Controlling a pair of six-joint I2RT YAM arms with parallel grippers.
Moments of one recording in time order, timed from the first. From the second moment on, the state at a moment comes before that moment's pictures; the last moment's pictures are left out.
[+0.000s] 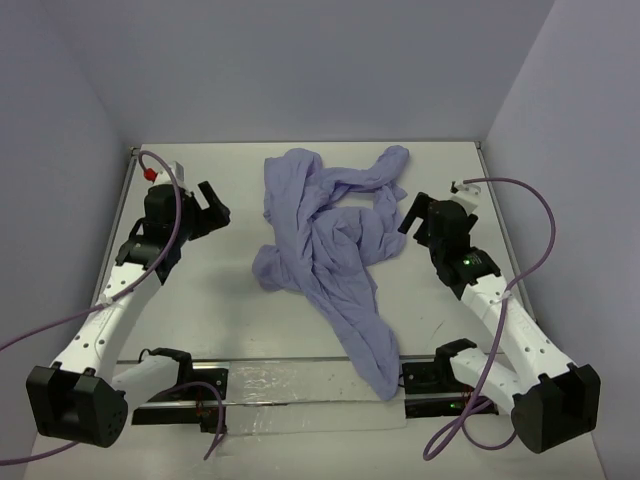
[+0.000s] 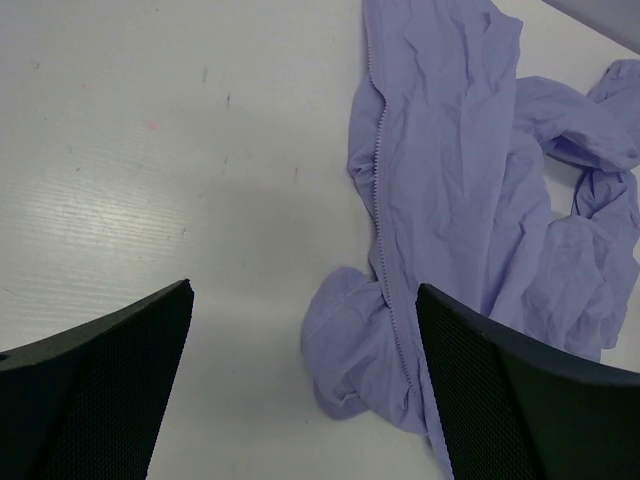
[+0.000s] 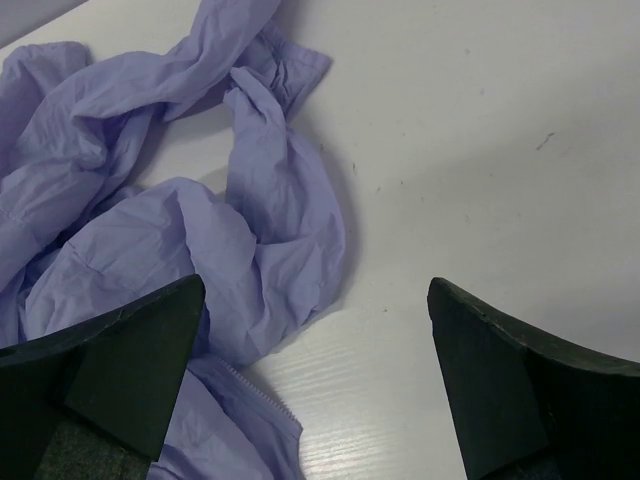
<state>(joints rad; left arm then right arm) -0.22 1.06 0.91 -0.37 -0.10 -0.50 0.29 0.95 0.75 -0.31 0.39 0.53</state>
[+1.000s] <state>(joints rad) -0.31 1.13 0.92 -0.37 -0.11 -0.54 0.81 1.20 0.71 -0.42 0.16 0.64</state>
